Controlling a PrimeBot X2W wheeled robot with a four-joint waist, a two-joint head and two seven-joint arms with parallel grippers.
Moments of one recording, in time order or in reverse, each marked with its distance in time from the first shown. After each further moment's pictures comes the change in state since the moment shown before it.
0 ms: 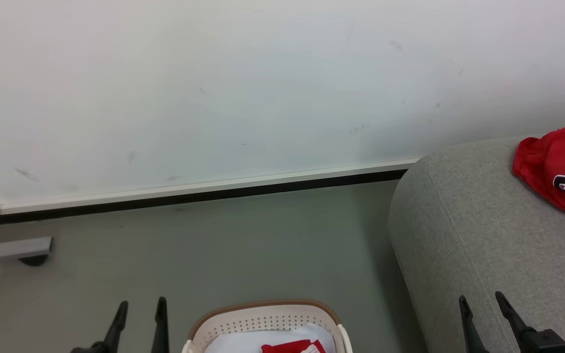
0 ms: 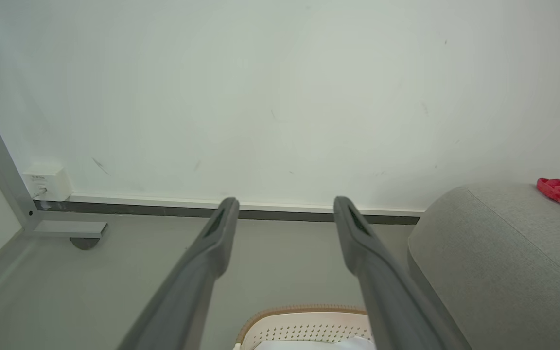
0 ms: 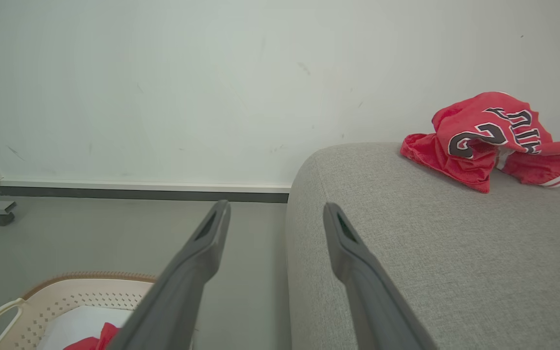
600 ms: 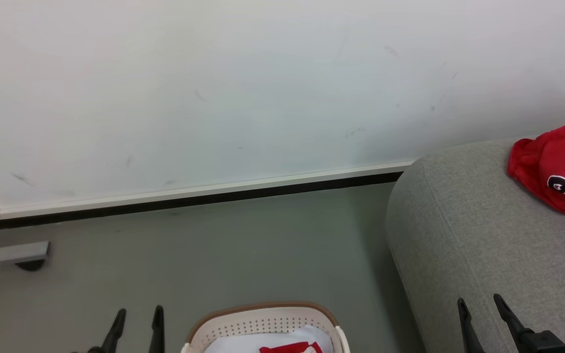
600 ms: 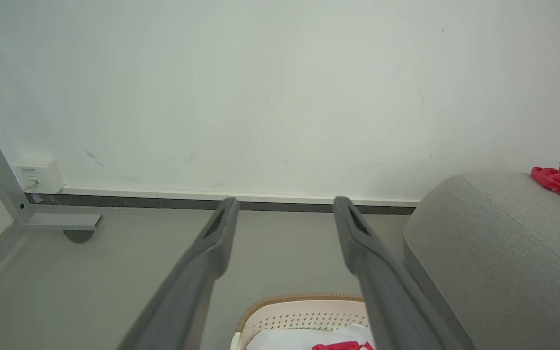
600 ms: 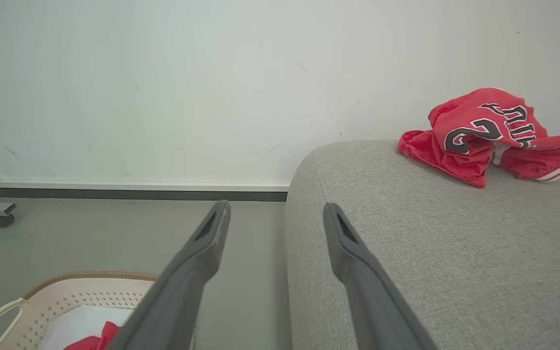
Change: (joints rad) left arm 0.000 -0.009 0.044 0.055 0.017 -0.072 0.000; right arm 0.000 0.000 0.007 0.015 0.008 0.000 0.000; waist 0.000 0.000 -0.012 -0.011
